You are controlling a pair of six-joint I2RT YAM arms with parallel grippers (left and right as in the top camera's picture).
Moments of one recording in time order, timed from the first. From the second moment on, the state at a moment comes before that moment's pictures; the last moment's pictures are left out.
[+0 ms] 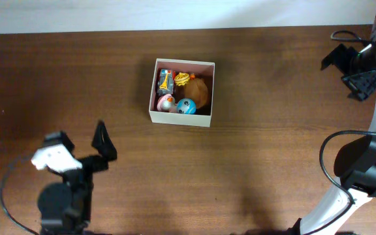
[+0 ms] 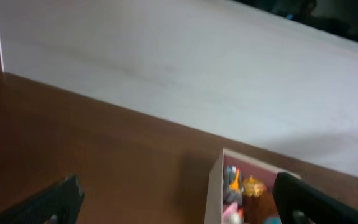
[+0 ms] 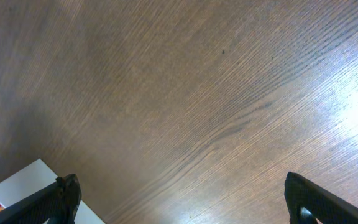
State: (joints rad) left arm -0.03 0.39 0.49 -0.19 -0.11 -0.31; right arm -0.36 2.08 2.19 -1.46 -0.13 0.52
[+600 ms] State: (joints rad) left arm -0.01 0.02 0.11 -0.18 -0.08 -0.30; right arm -0.36 2.08 2.19 -1.46 -0.13 0.52
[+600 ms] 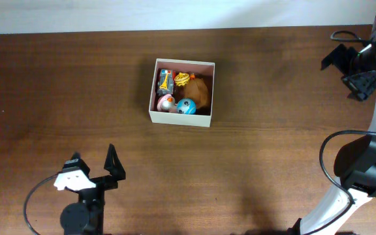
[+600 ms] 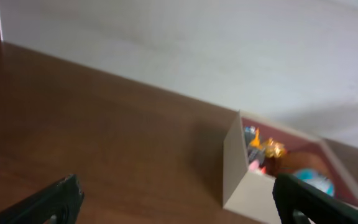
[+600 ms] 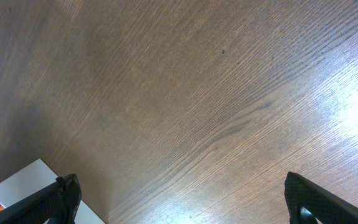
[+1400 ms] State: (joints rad) left arm -0.01 0.02 0.06 -0.17 -0.05 -0.18; right arm -0.36 2.08 2.19 -1.46 -0.13 0.52
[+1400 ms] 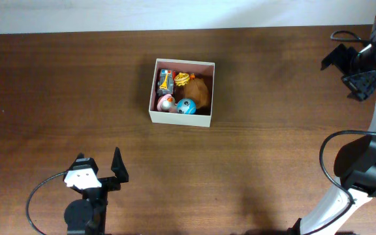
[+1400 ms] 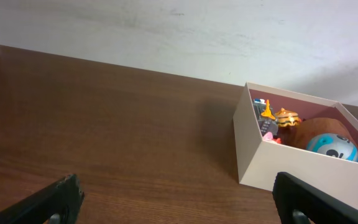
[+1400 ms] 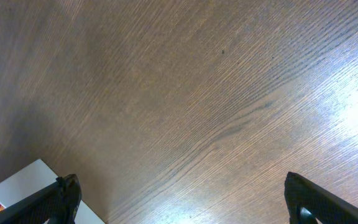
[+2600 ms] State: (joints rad) left arm -0.01 0.01 0.06 -0.17 -0.05 -0.18; right arm 0.31 1.21 1.43 -0.77 0.22 0.51
